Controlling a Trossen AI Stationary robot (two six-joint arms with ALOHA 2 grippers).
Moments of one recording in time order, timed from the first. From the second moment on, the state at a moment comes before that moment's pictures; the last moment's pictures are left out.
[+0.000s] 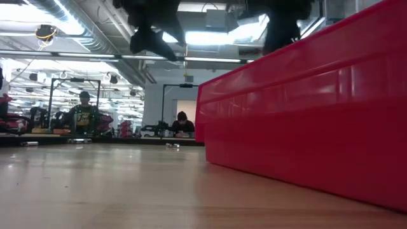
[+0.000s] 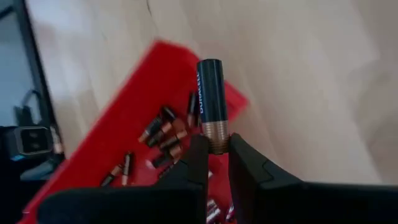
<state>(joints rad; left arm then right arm) -0.08 1.40 1.12 -0.51 -0.20 -0.55 0.10 1.52 1.33 -0.84 -0.11 0.51</state>
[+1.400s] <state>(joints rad) -0.25 1.40 1.10 -0.51 -0.14 -0.61 0.36 1.59 1.25 -0.61 0.05 1.16</state>
